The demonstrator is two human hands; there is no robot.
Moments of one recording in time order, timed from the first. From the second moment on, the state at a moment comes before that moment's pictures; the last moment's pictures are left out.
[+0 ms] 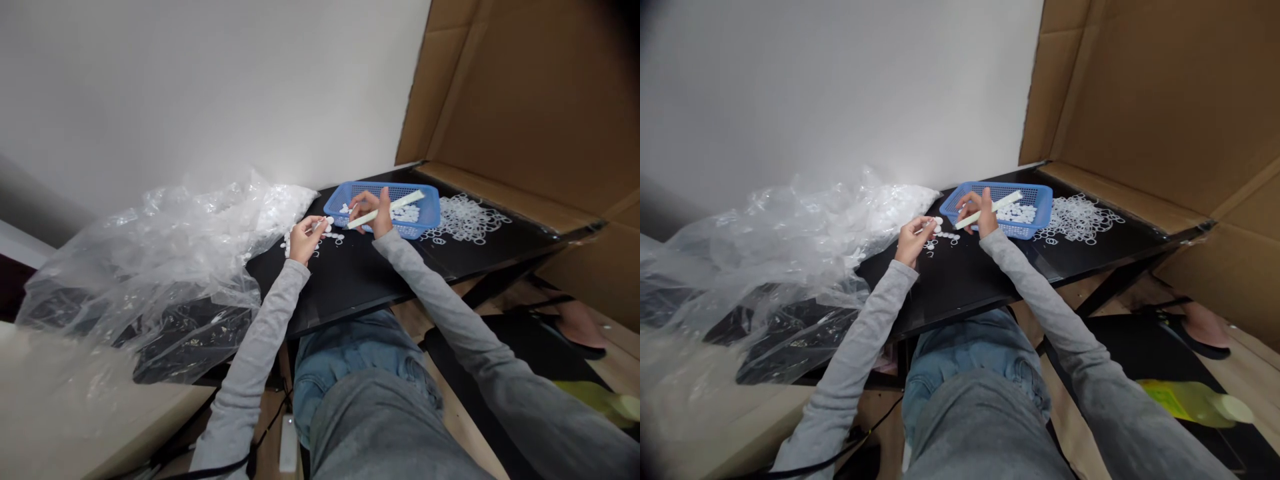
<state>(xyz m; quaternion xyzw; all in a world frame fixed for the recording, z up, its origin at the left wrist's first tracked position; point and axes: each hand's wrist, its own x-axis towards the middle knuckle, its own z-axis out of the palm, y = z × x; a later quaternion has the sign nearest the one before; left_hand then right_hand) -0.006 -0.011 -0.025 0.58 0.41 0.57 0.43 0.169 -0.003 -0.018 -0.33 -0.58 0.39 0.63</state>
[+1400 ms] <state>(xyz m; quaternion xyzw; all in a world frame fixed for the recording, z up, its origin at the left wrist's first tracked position) -0.006 -0.013 -0.023 0.63 0.39 0.46 0.50 0.162 -0.006 -0.029 -0.37 -0.72 0.12 0.58</state>
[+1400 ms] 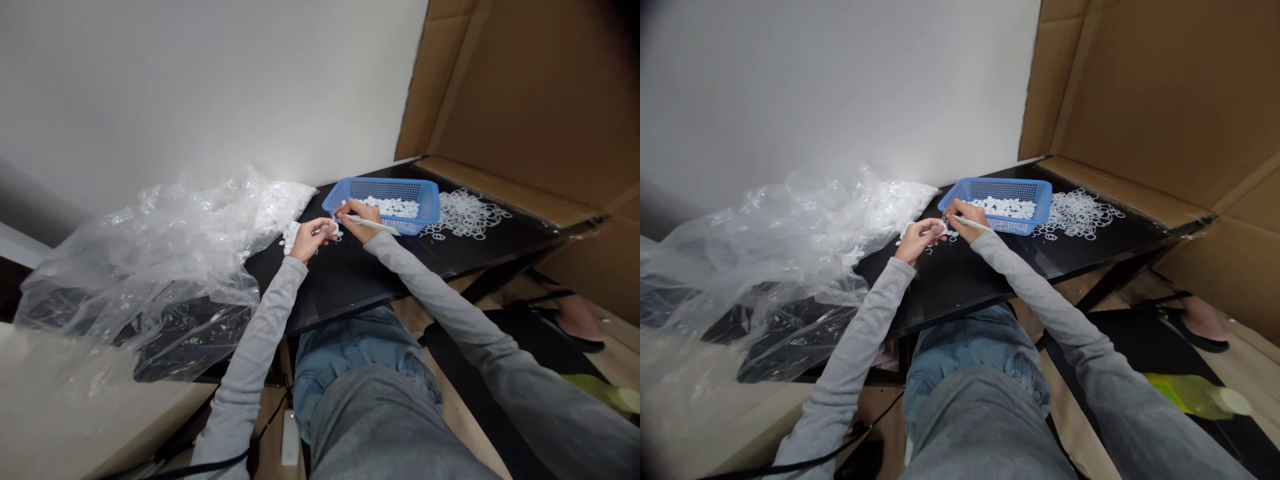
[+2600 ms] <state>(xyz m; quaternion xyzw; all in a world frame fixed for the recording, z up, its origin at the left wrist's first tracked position) -0.006 -0.012 -0.026 0.61 0.40 0.49 0.48 0.174 0.010 -0.030 -0.32 -0.56 0.48 0.60</state>
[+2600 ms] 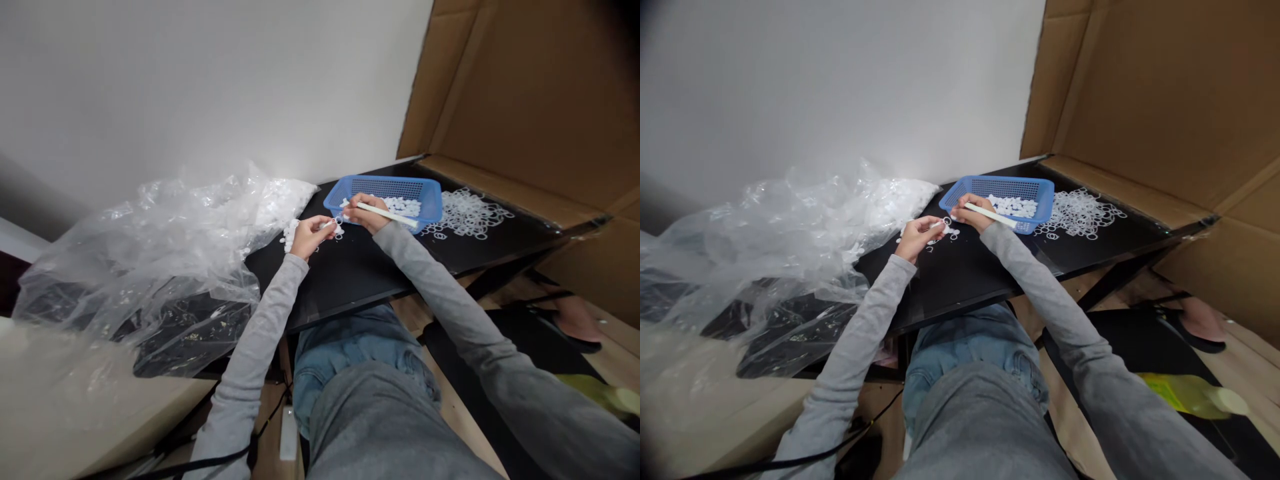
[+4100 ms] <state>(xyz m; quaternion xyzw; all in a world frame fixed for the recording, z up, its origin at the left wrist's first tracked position) -0.010 -0.011 -0.026 0.57 0.35 0.56 0.50 0.164 0.001 -0.028 -0.31 -0.58 0.48 0.58</state>
